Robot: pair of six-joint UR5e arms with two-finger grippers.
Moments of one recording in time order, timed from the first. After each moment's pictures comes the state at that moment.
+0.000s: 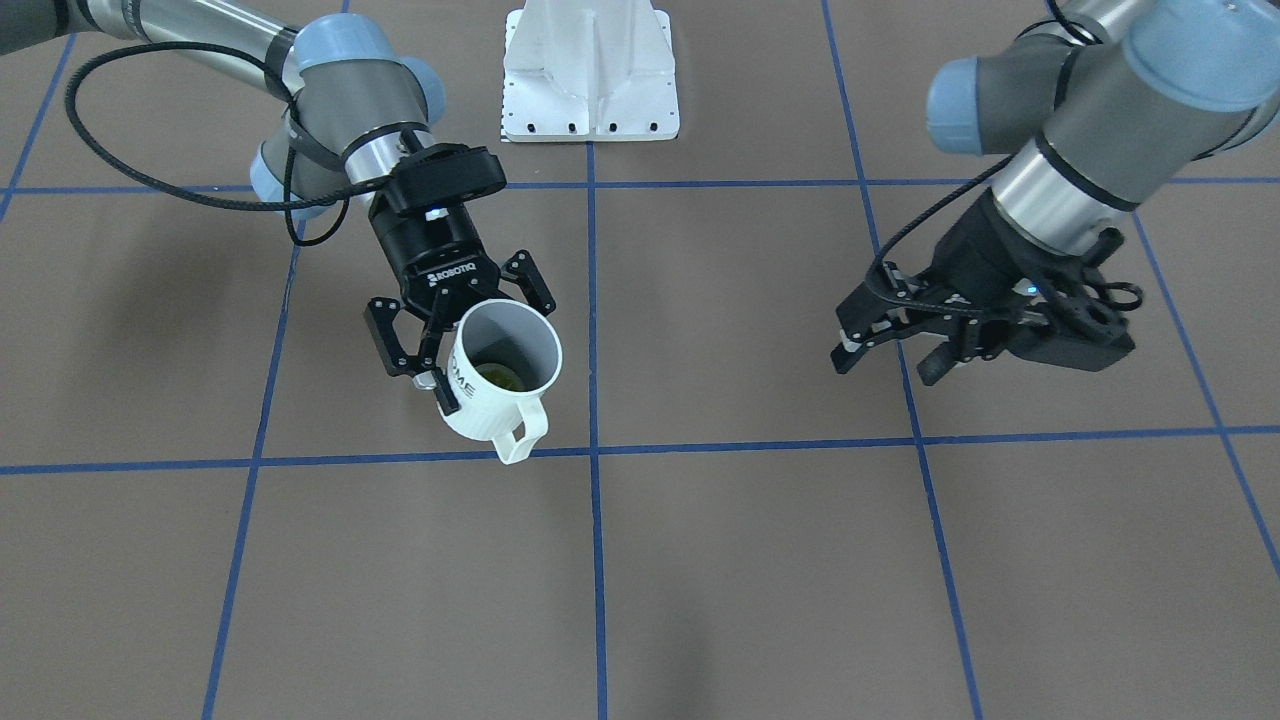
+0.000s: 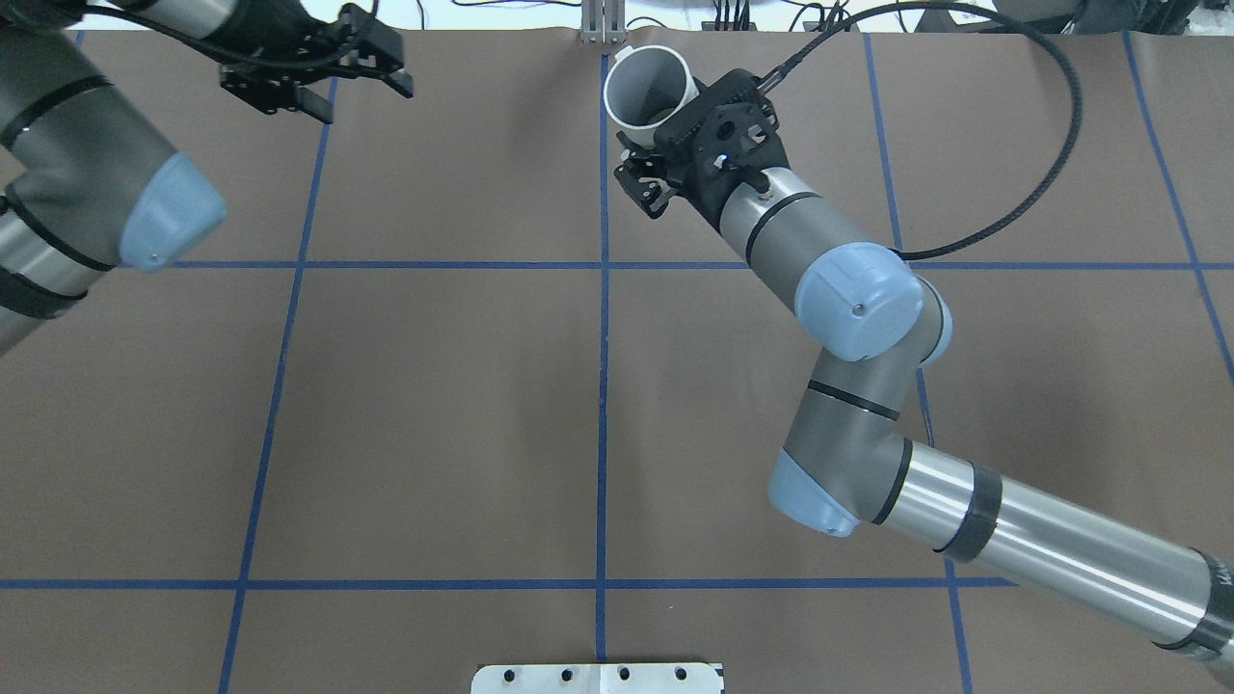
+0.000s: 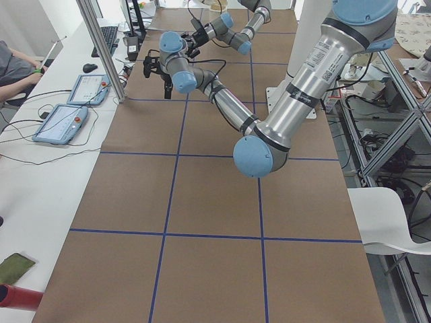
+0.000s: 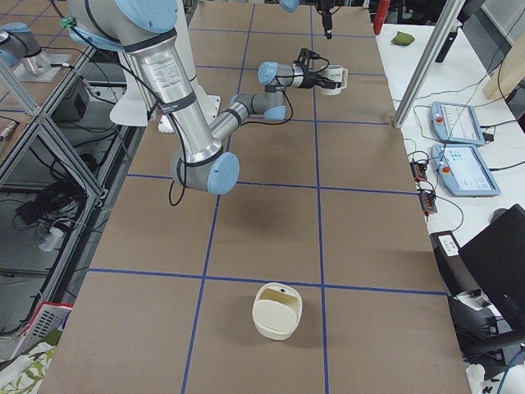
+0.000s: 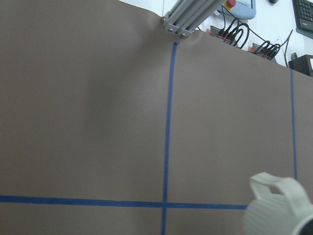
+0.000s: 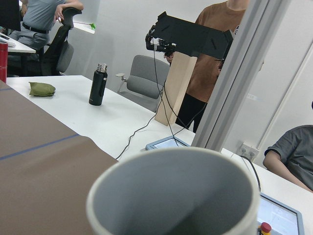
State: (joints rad) left arm -1.07 -2.12 -1.69 -1.91 -2.27 -1.03; right arm 0.59 -1.03 1.62 -0.56 1.12 0.38
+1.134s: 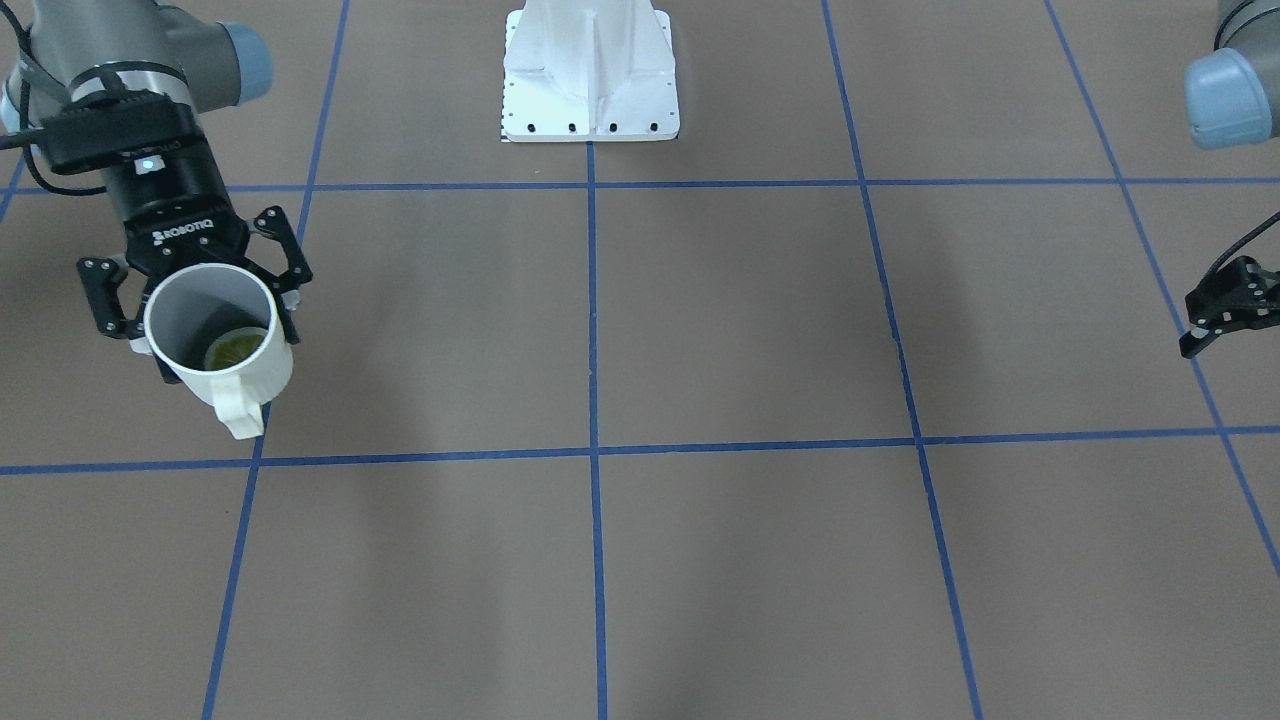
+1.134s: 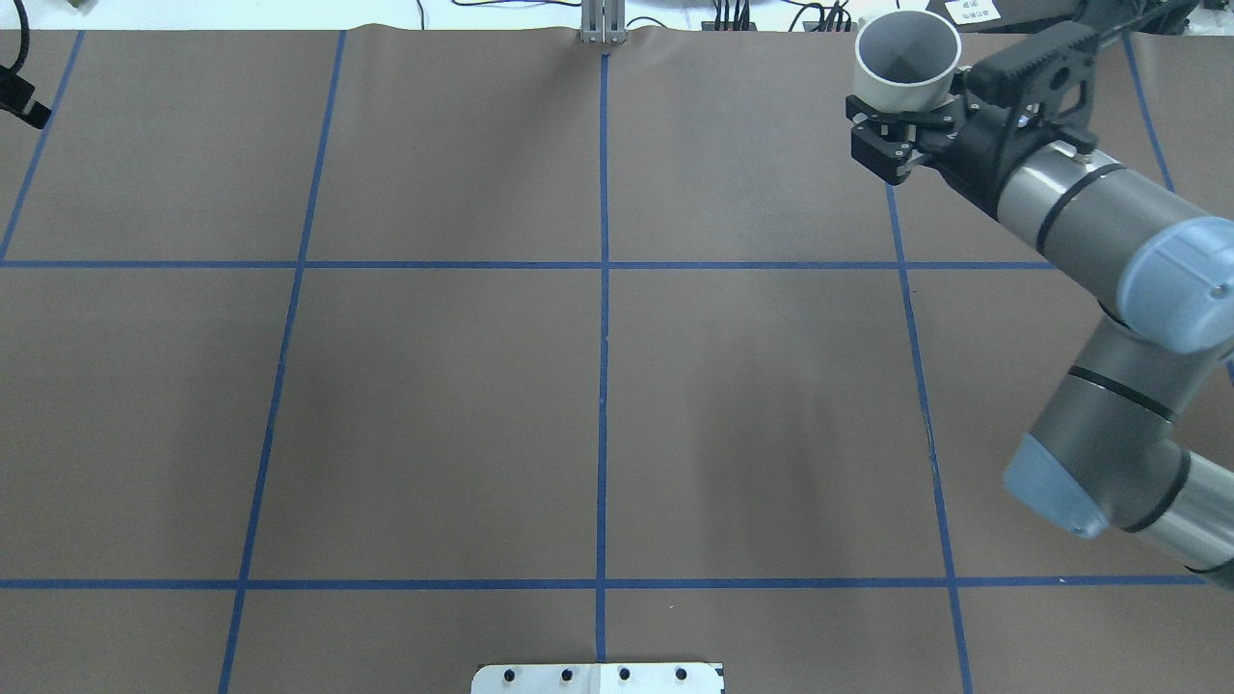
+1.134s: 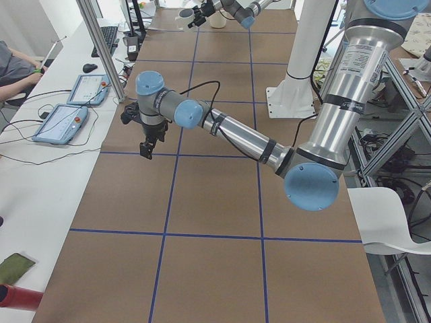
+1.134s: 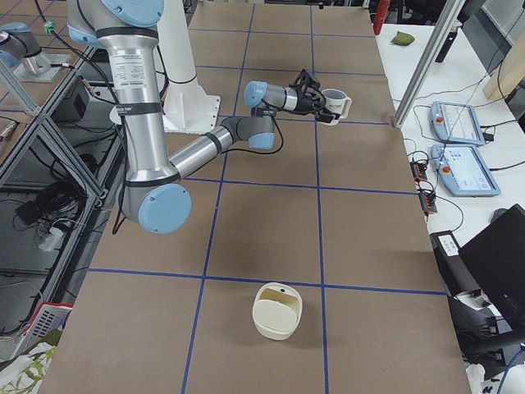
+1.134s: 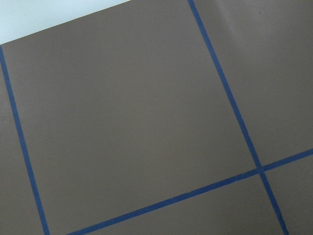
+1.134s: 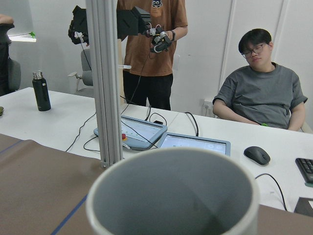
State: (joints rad) left arm -1.34 -1.88 -1.73 -1.55 -2.28 -0.13; right arm 0.75 -1.50 1.97 -0.56 1.27 0.75
